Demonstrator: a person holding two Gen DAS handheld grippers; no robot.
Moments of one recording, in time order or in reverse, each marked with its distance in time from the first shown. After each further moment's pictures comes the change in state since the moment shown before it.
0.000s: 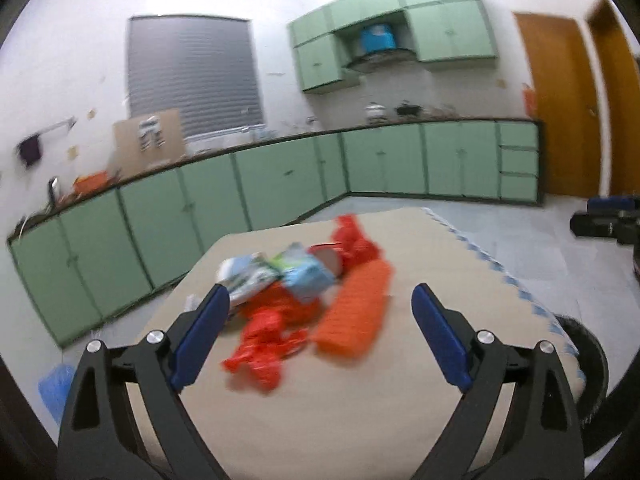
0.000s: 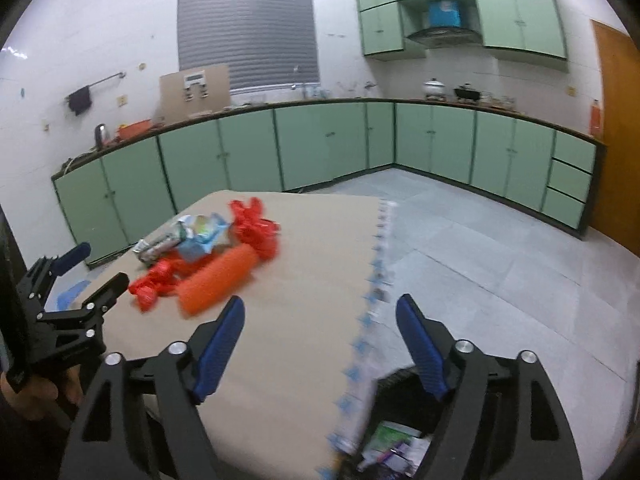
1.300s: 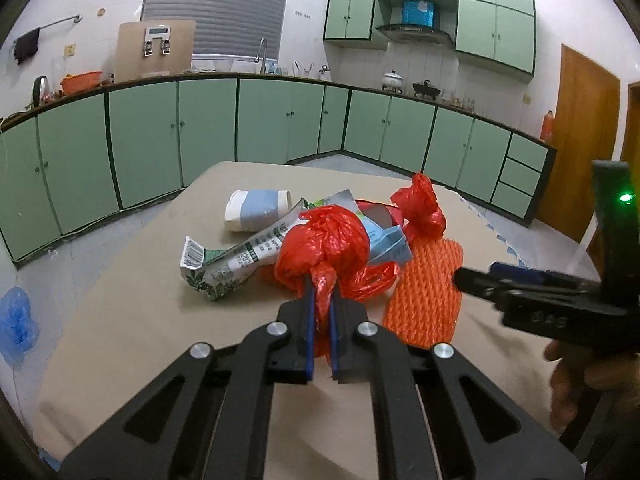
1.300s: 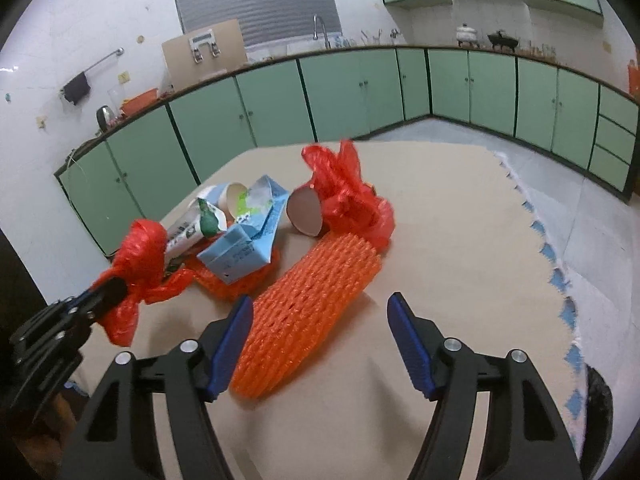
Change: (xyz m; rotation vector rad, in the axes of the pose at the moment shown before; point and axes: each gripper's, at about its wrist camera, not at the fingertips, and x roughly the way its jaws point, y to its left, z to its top) left arm 0.084 0.083 -0.017 -0.216 0.190 -0.137; right arm 0.167 0.086 0.007 0.088 0.183 0.093
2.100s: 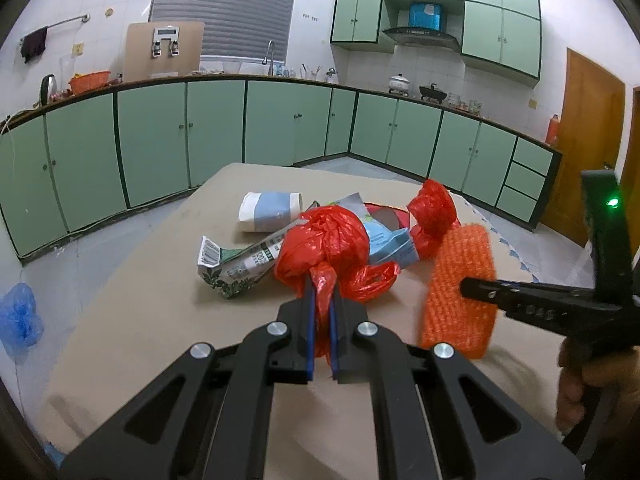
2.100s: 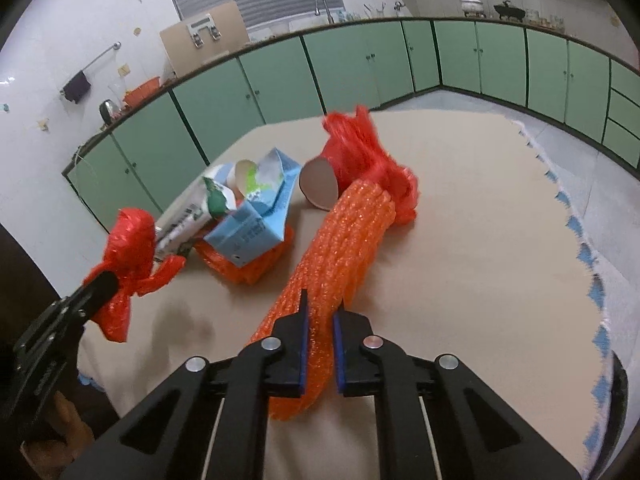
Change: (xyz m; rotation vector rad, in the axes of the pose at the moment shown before) left arm -0.015 0.006 0.003 -0.009 -0.006 0.020; right arm -0.012 -0.002 -0.003 0.019 0.052 0.058
